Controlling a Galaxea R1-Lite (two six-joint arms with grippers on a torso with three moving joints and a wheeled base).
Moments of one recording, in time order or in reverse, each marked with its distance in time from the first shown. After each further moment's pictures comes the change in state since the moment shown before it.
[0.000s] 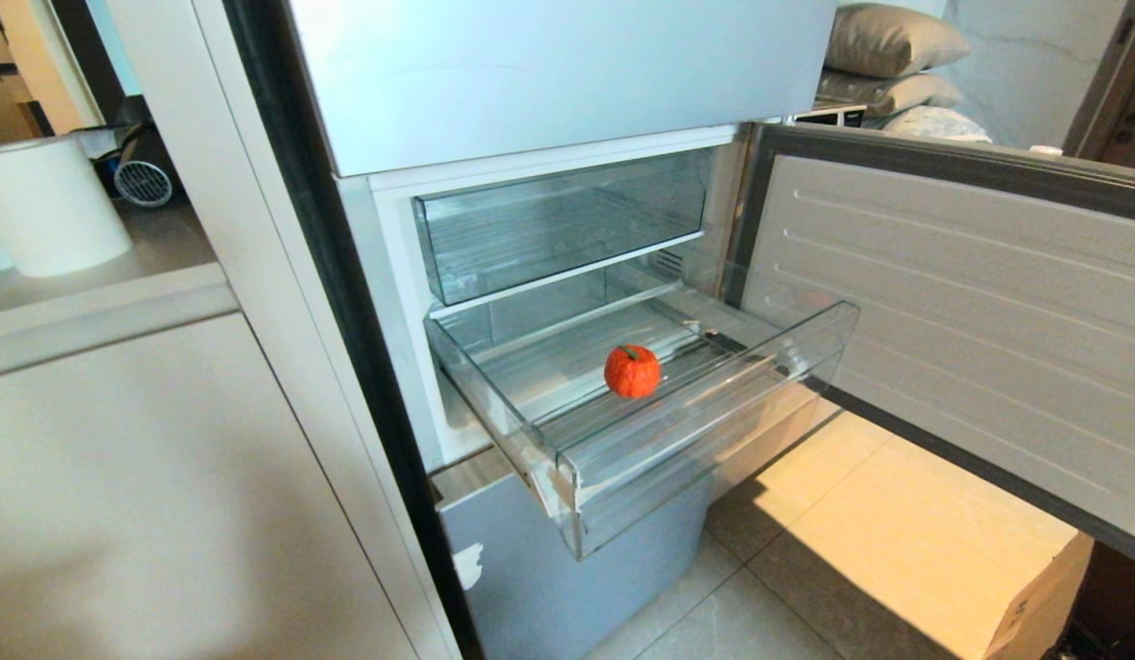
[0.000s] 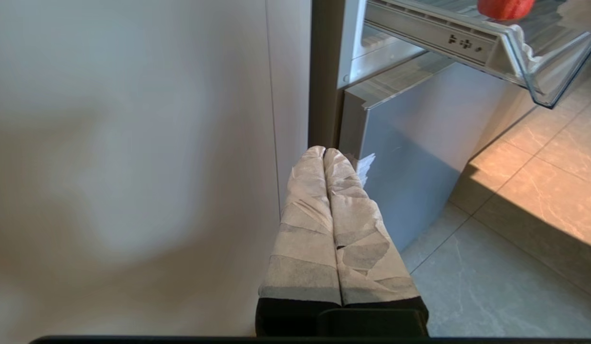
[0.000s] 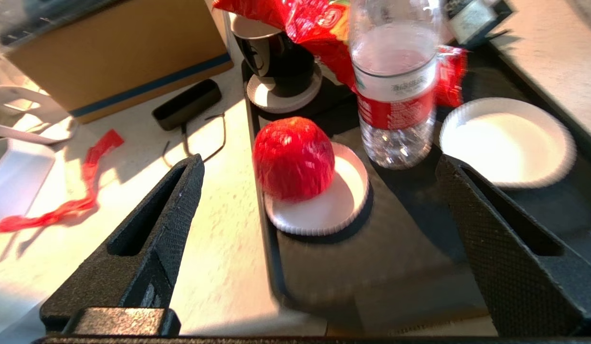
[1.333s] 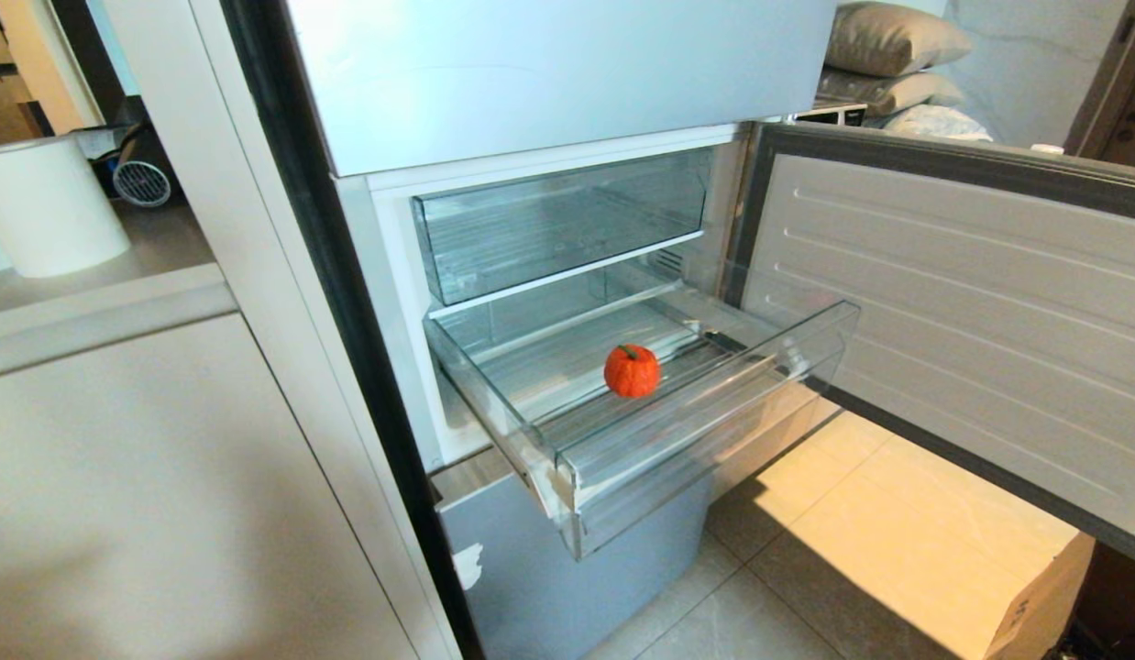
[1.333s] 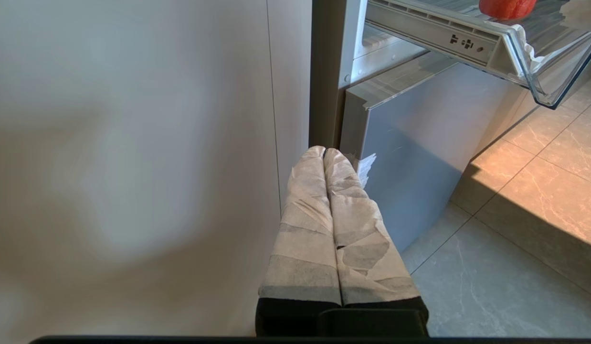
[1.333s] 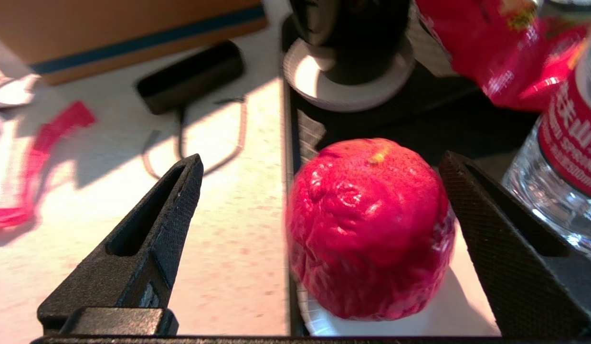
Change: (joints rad) left arm 0.001 0.000 0.000 0.000 0.000 0.000; right arm 0.133 0.485 -0.334 -0.119 0.004 -0.045
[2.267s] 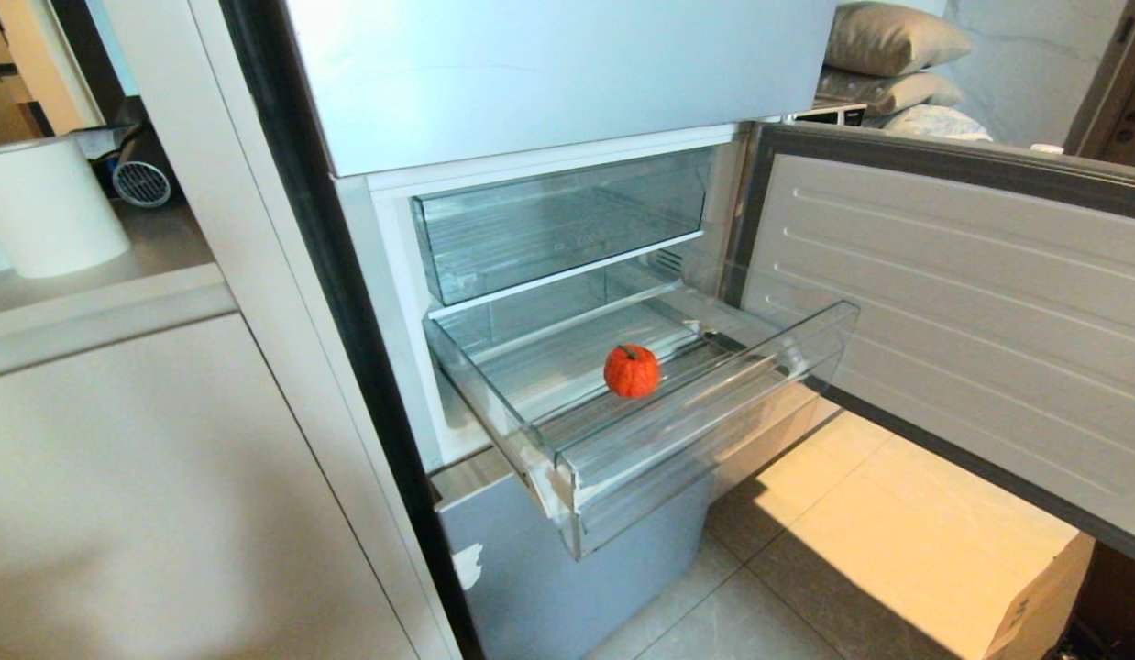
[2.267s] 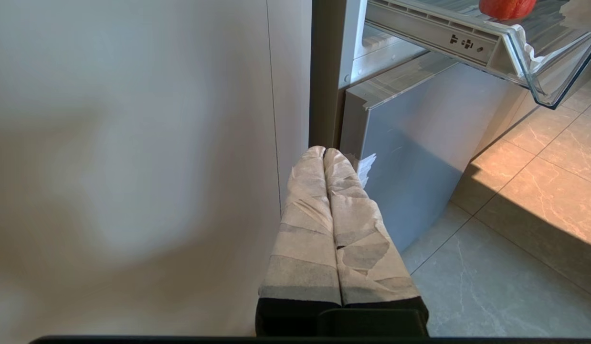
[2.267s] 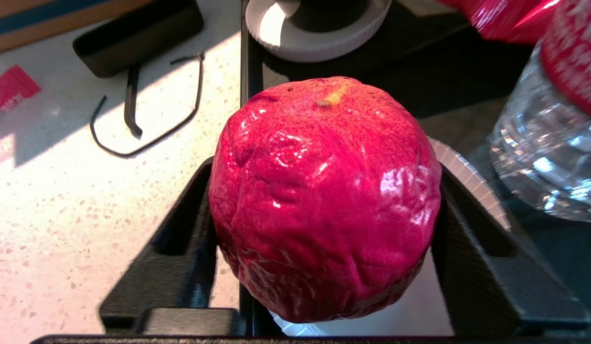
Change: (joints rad) left arm 0.000 0.000 0.000 0.000 0.000 0.000; right arm -0.020 0.058 0.014 -0.001 0.005 0.005
